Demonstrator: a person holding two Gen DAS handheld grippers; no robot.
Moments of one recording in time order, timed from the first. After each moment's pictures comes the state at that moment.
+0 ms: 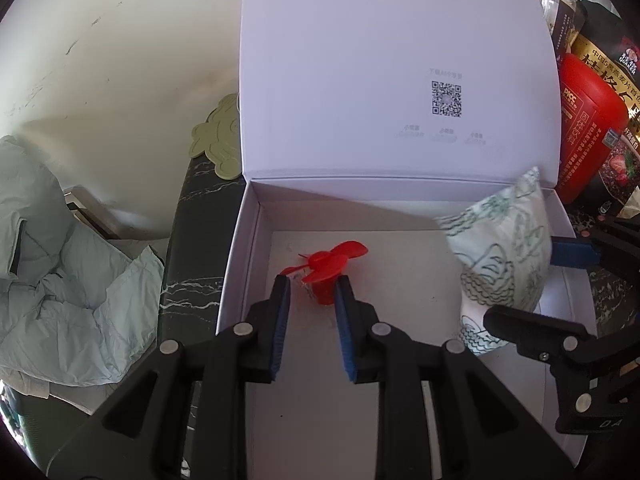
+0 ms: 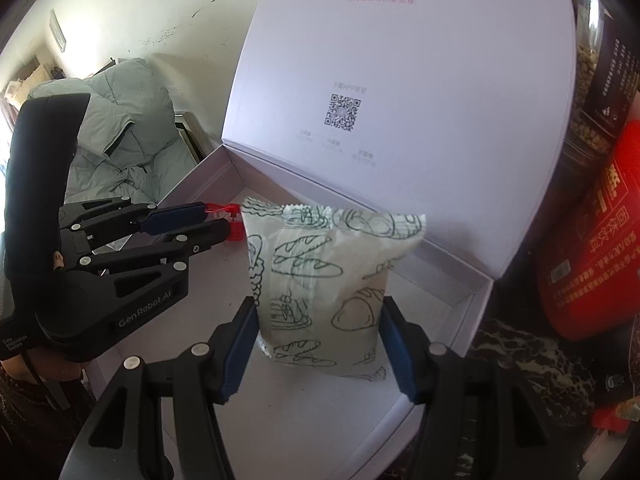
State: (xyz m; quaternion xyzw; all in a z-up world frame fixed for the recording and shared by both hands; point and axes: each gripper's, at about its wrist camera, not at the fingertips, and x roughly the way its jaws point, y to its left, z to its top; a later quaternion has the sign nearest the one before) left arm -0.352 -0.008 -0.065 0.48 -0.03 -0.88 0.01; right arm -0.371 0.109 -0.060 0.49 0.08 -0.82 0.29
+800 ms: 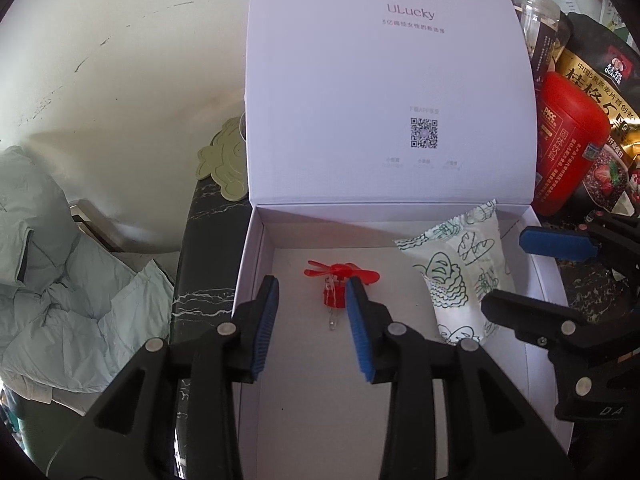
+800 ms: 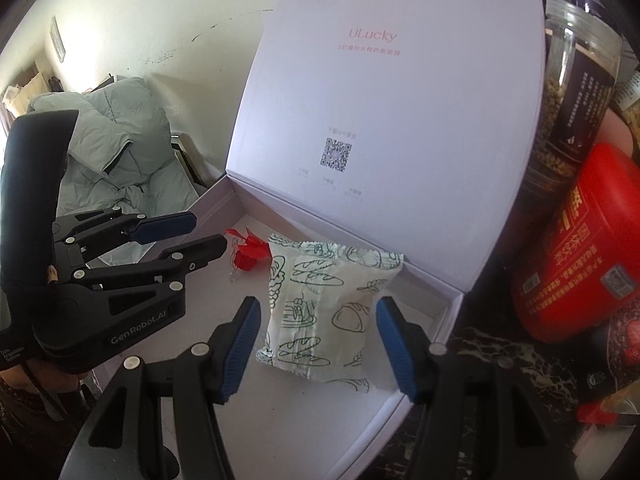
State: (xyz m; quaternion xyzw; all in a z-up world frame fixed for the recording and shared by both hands) left arm -0.334 -0.008 -0.040 0.45 -0.03 -0.89 0.00; right arm -0.359 0.134 -0.031 0.45 0.07 -0.85 0.27
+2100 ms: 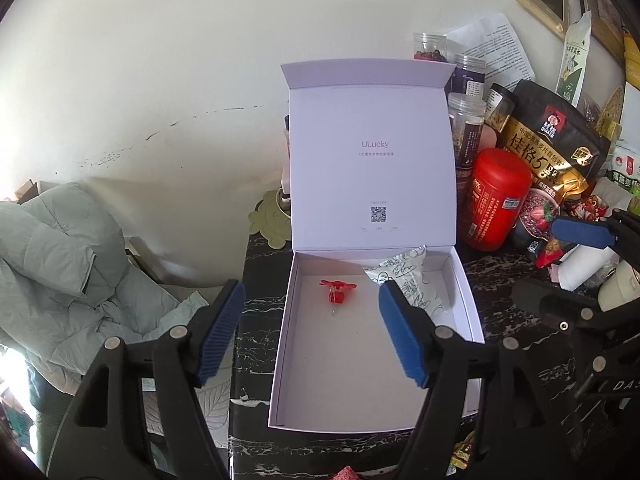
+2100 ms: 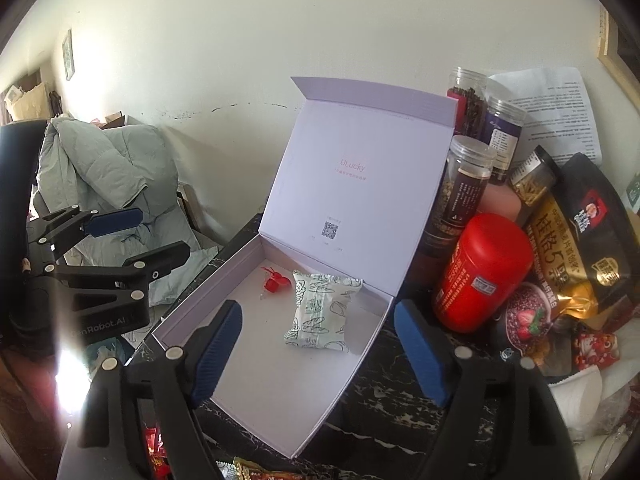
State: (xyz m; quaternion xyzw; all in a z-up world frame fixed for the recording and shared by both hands) left arm -0.225 0.003 0.086 0.36 -0.04 -0.93 0.03; right arm -0.248 0.171 0.096 0.36 0.09 -0.90 0.23
